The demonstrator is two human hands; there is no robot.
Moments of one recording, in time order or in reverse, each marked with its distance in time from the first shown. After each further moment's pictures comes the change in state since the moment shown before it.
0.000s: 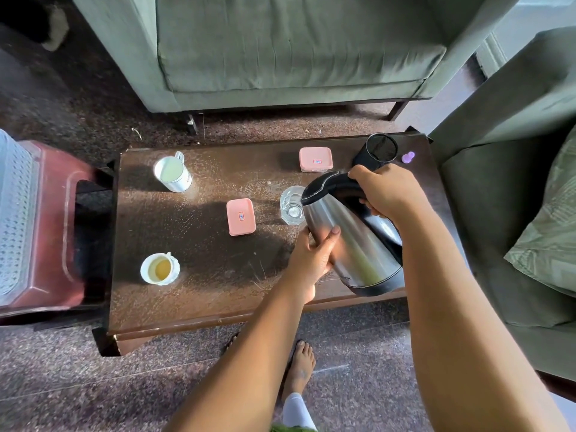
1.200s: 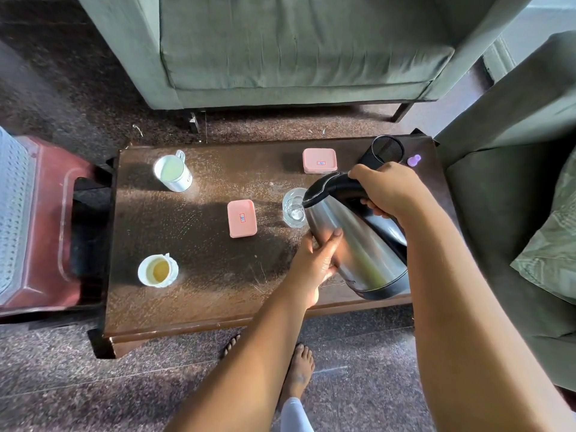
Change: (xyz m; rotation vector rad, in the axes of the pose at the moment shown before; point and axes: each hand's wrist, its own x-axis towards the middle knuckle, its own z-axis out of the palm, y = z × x) left_hand 0.006 0.002 0.000 -0.044 -0.032 -0.063; right_hand 0.012 -0.010 0.001 -0.030 -0.072 0.035
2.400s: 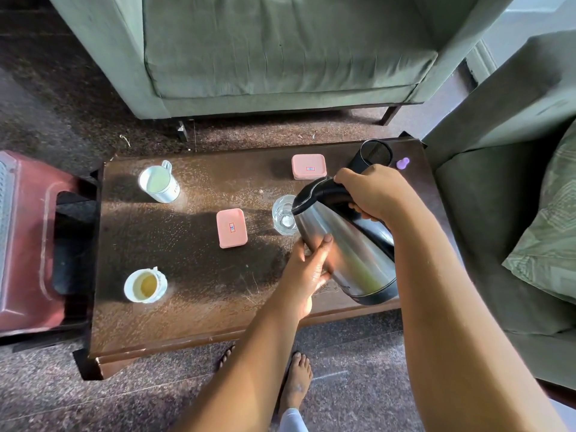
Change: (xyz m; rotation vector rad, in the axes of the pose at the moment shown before) left_hand 0.003 0.000 0.001 -0.010 0.001 0.010; right_hand 0.002 -0.003 -0.002 -0.022 -0.020 -0.040
